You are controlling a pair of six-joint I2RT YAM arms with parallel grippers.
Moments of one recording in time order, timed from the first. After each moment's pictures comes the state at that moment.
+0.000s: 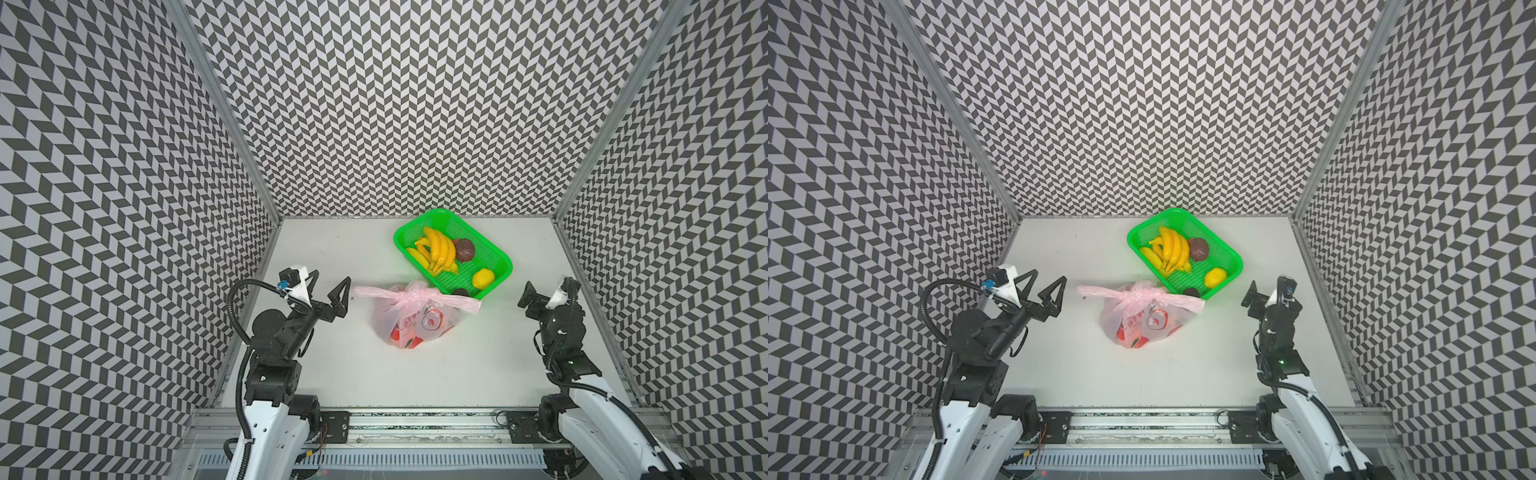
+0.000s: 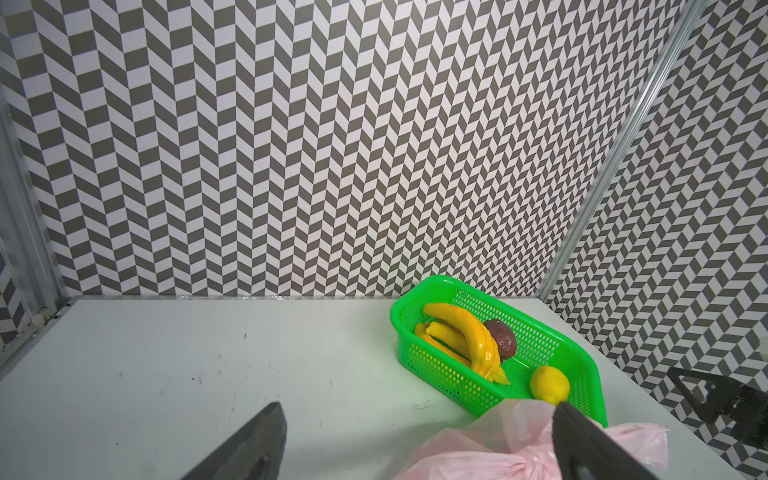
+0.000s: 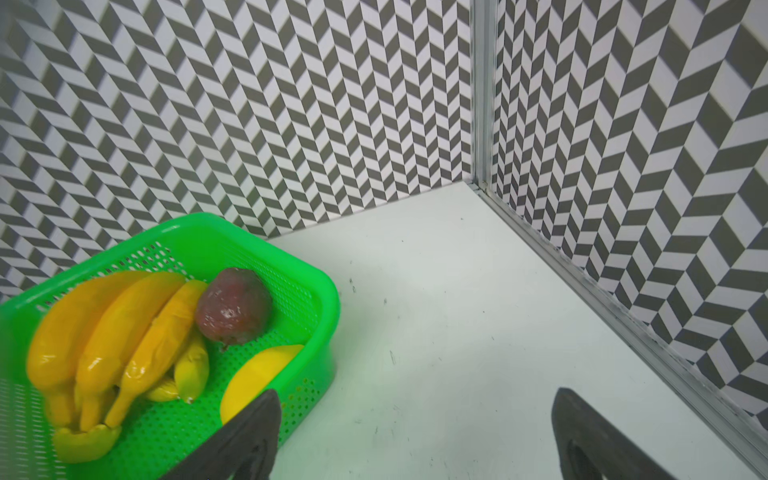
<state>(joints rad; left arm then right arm) -0.06 0.48 0.49 0.02 0.35 -0.27 0.10 0.78 0.22 0.33 0.35 0.27</state>
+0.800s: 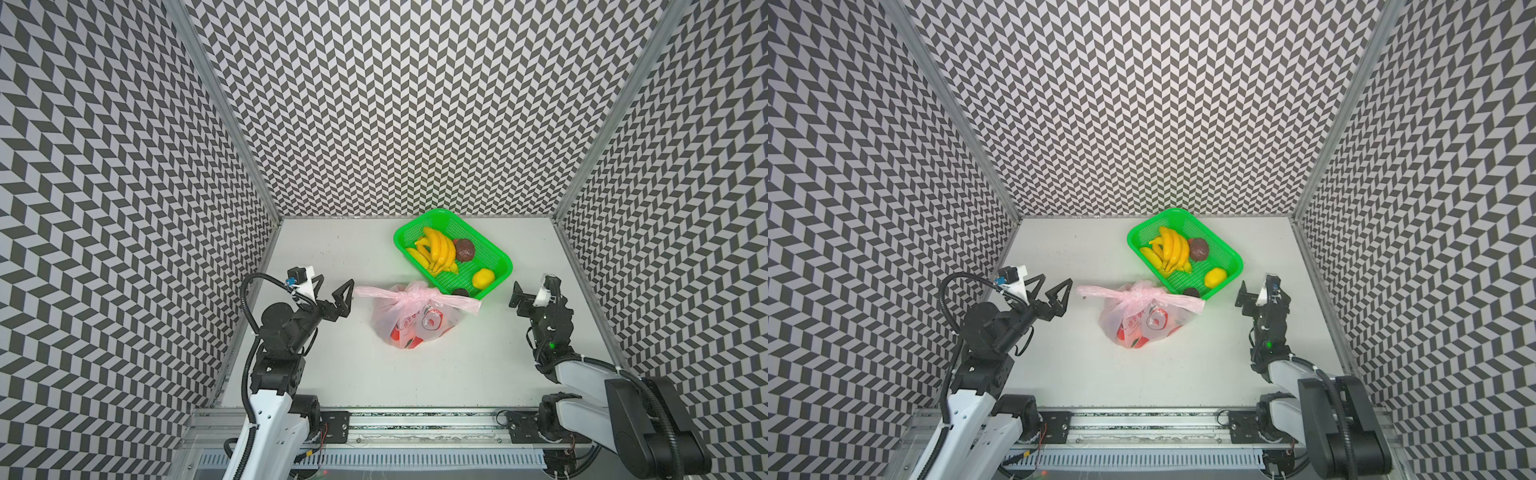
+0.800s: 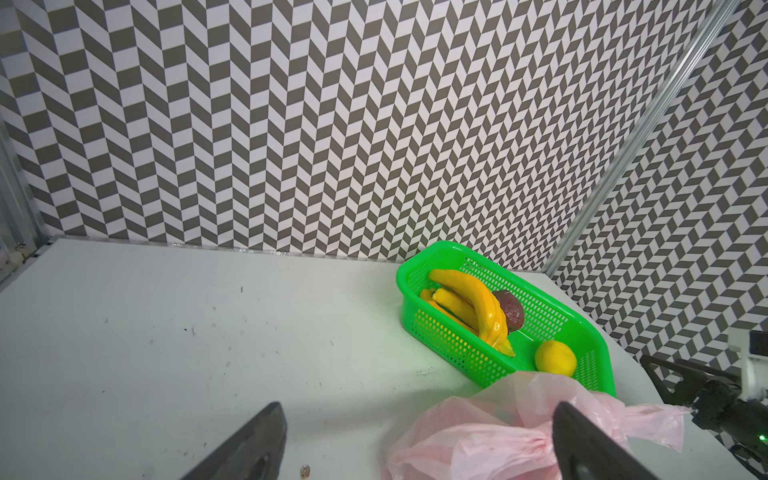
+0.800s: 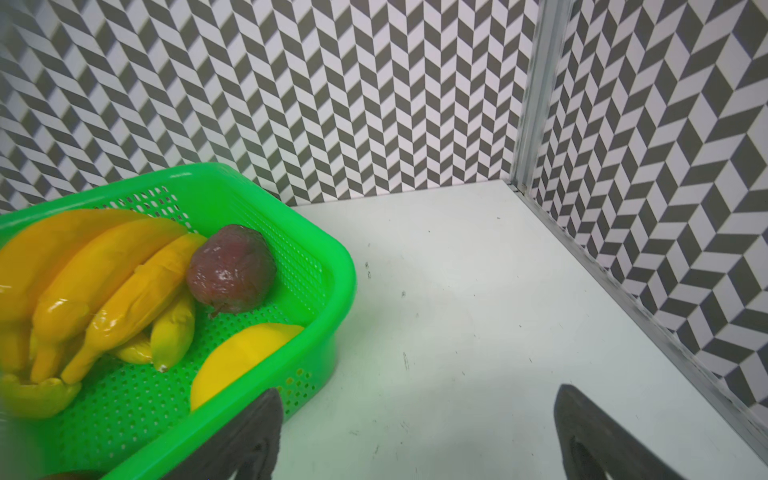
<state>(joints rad) -0.06 0.56 0.46 0.03 0.36 -0.29 0.05 1.19 0.15 0.89 0.20 0.11</state>
